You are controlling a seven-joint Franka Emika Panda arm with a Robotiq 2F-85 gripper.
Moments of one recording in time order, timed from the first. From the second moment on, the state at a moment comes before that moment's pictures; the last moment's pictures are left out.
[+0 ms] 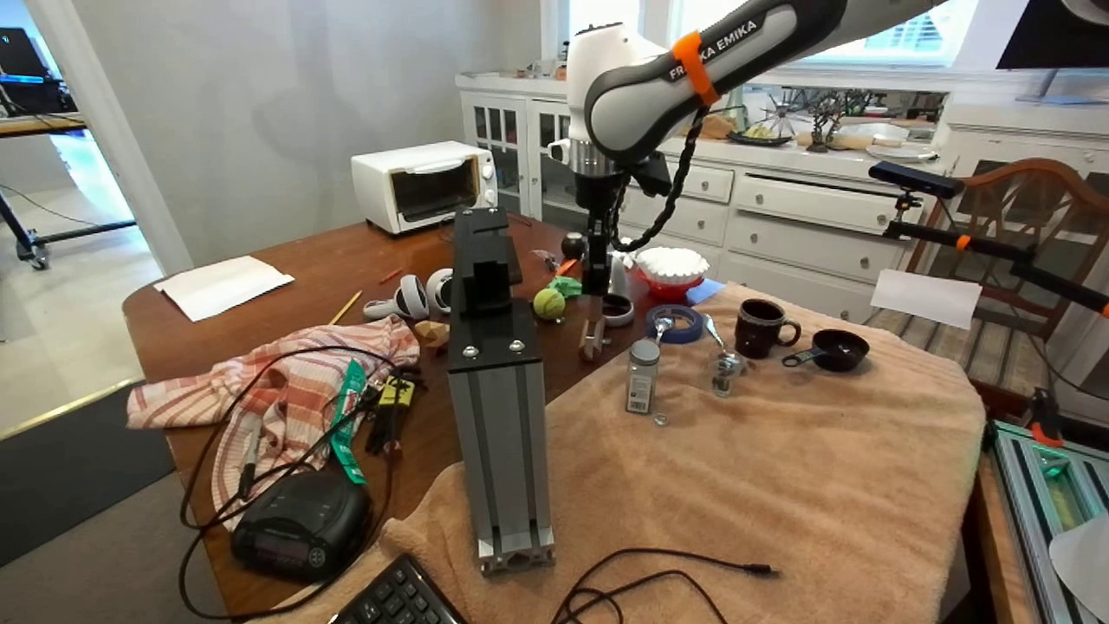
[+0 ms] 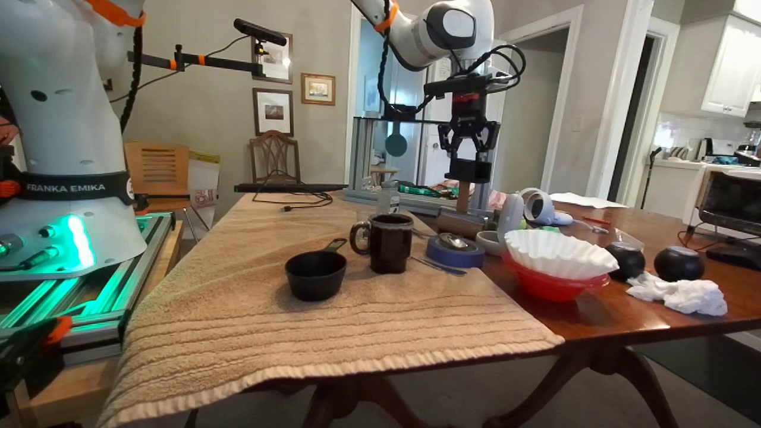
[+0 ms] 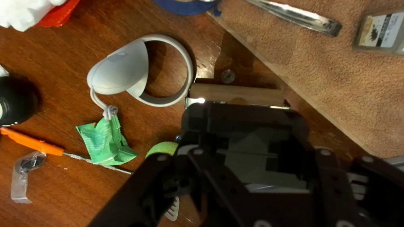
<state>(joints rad) -0.10 0.53 -0.01 -1.57 -0.14 2.12 -0.48</state>
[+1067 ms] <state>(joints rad) -0.12 0.56 0.04 -1.53 -0.09 2.08 -0.60</state>
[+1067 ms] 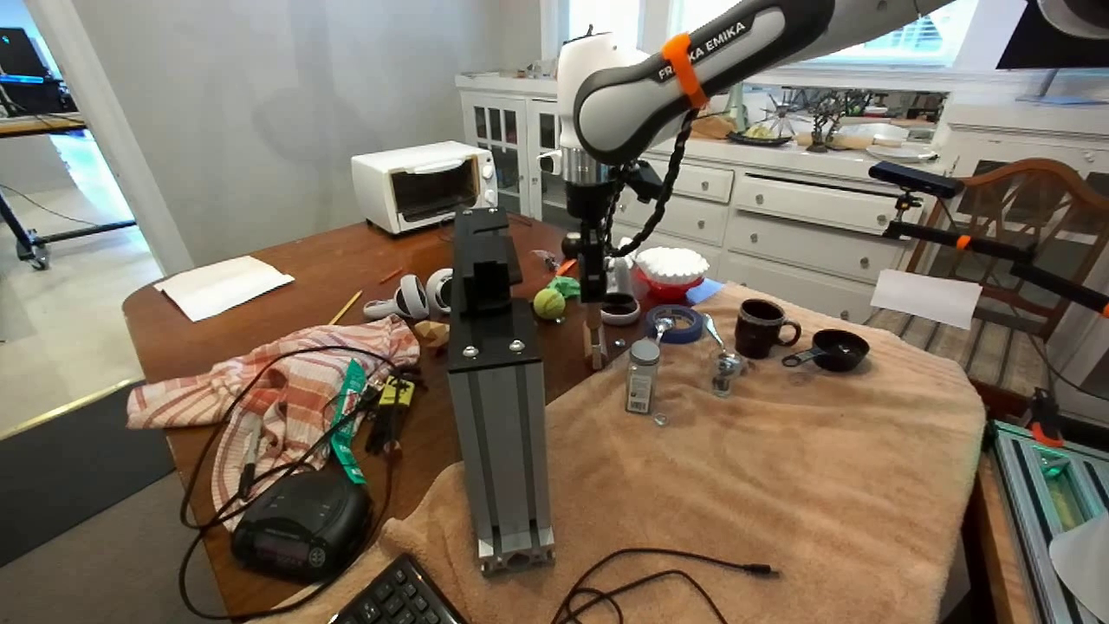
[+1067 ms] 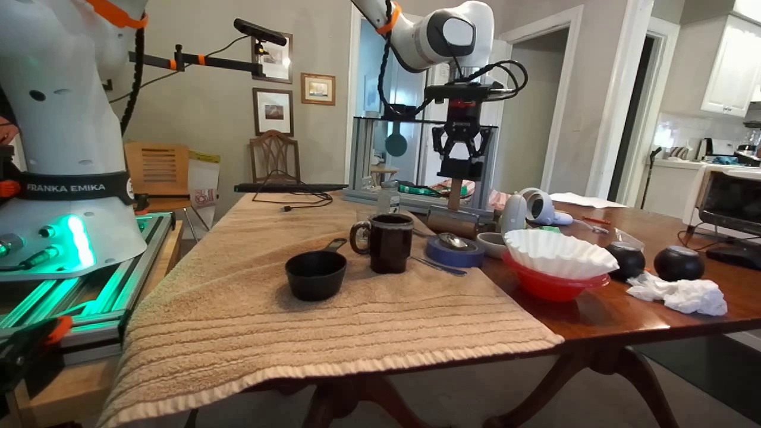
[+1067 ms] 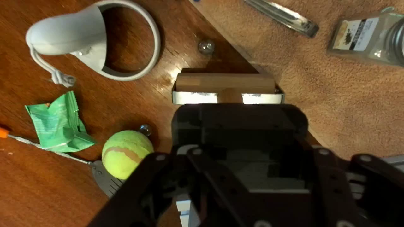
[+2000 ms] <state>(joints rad) -0.14 0.65 0.08 -1.40 0.03 2.08 -0.63</state>
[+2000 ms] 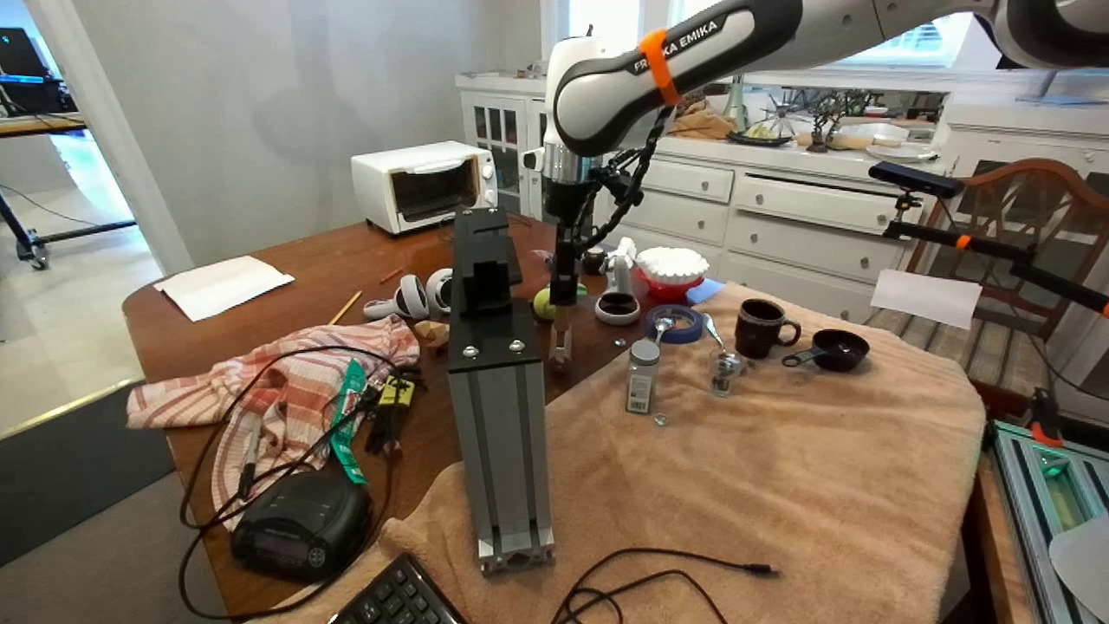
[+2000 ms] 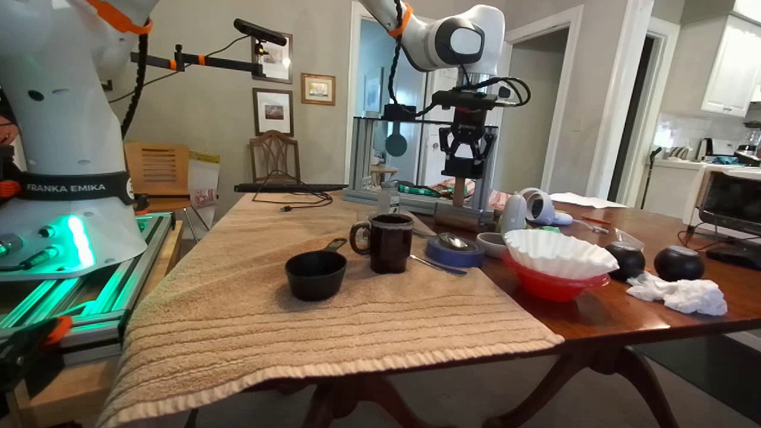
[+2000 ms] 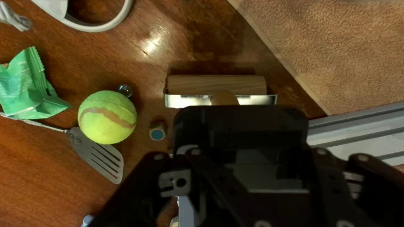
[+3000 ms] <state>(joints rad) -0.14 0.71 0.10 -1.31 0.05 2.08 -0.63</state>
